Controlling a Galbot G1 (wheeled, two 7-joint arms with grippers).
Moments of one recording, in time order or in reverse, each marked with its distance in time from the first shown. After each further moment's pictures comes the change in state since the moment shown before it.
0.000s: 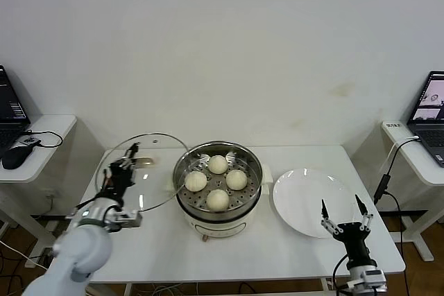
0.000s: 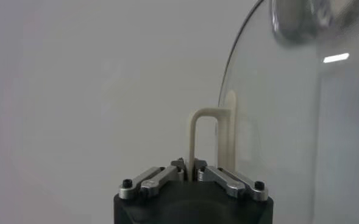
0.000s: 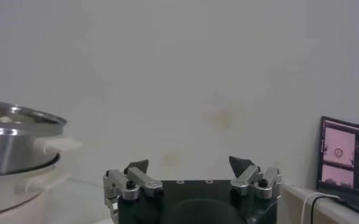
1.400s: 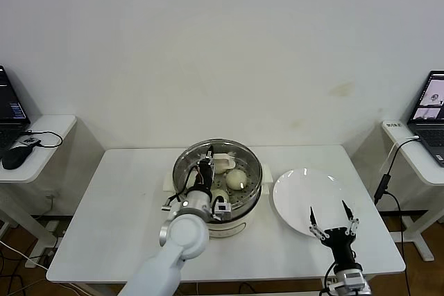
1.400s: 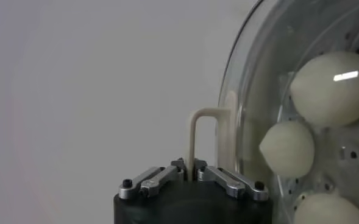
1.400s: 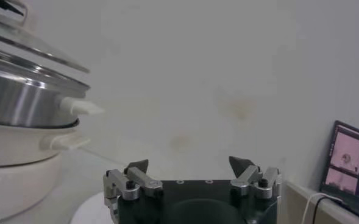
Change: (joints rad) left arm -0.249 -0.390 0.405 0.172 0.404 0.190 0.188; right arm 0.009 0.065 -0.033 -0.039 -0.167 0.004 0.023
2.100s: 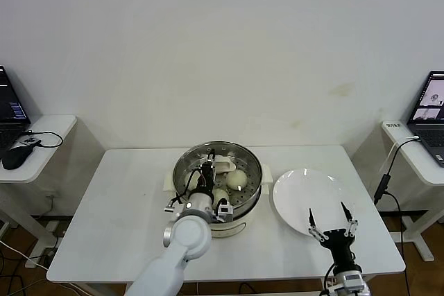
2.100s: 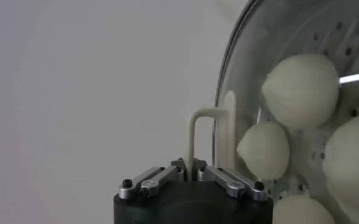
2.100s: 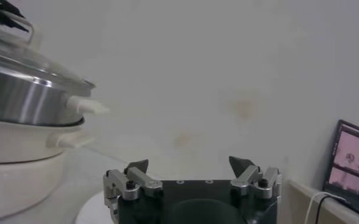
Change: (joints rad) left arm 0.010 -0.033 -0.016 0.048 0.052 -0.027 -0.009; right arm -0.007 -0.001 -0.003 -0.002 0.000 0.009 -0.004
